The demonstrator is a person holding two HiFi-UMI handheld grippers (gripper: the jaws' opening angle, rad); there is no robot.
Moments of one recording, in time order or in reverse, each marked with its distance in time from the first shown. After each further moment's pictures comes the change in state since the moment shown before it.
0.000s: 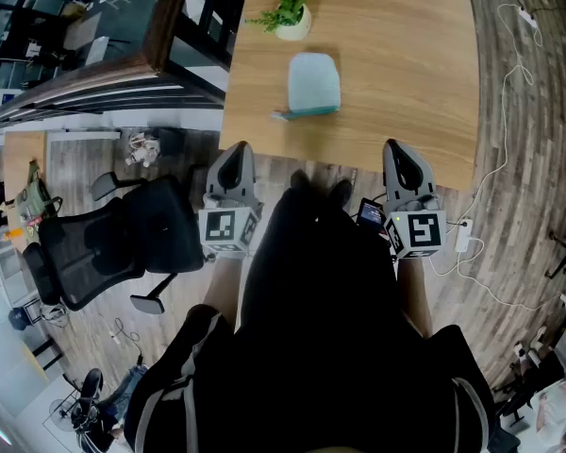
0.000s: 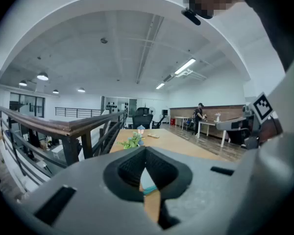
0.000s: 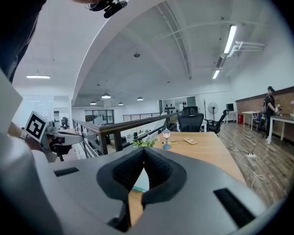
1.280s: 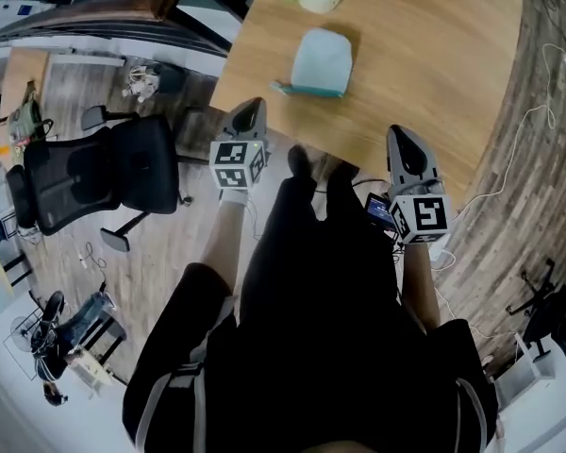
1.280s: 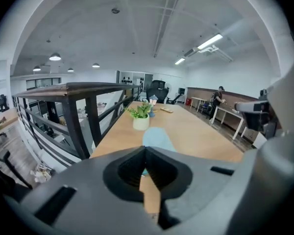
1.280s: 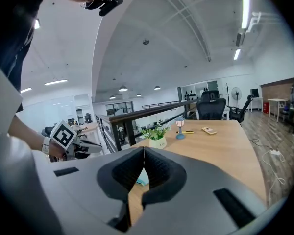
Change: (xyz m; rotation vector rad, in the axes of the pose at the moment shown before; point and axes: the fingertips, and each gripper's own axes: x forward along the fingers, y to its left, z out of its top) left arm 0.078 0.010 -0.090 -0.096 0.336 0.142; right arm 0.056 -0.034 -0.032 0.027 0.121 0.261
